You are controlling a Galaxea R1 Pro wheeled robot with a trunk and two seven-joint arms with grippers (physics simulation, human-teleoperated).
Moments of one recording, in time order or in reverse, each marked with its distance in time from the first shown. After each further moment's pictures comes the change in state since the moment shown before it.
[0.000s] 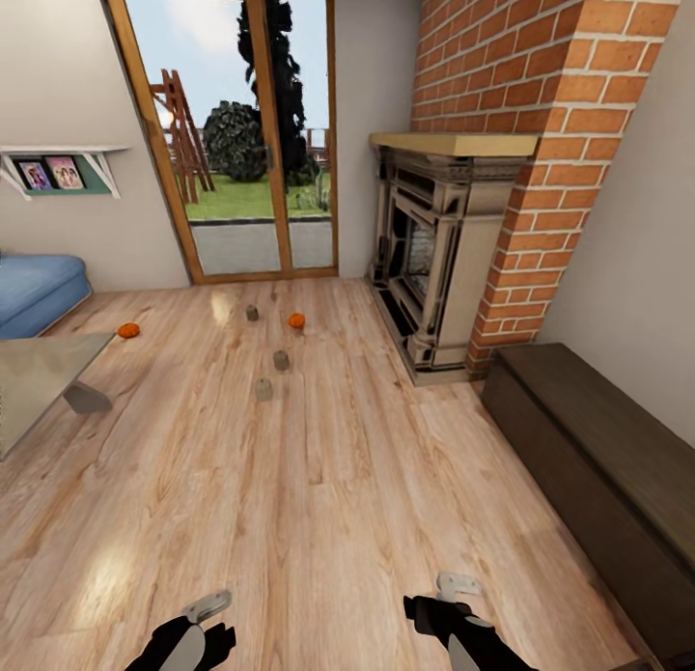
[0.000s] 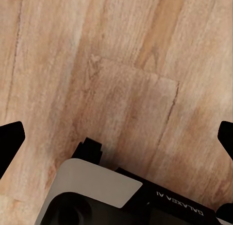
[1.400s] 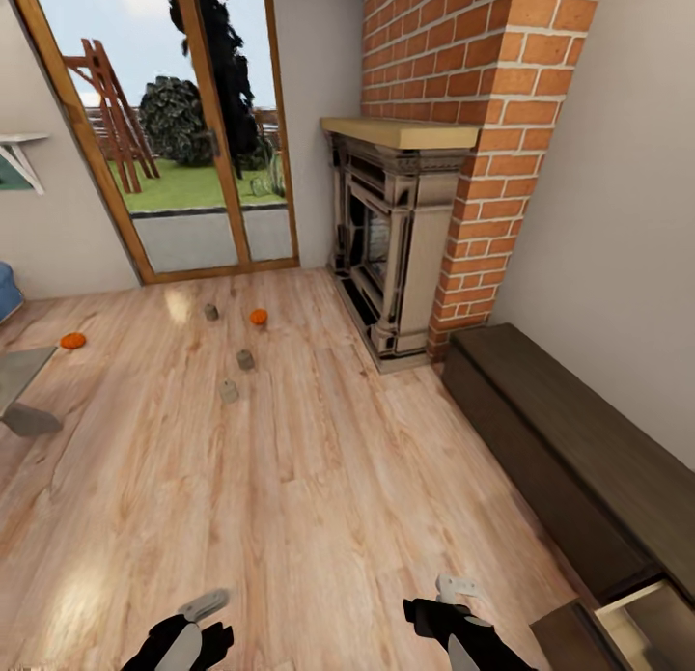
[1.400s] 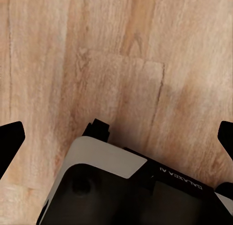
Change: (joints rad) left arm 0.000 0.007 0.010 -0.006 0.010 0.013 0.000; right arm 0.000 0.000 0.001 0.000 0.002 0.024 0.000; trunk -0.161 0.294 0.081
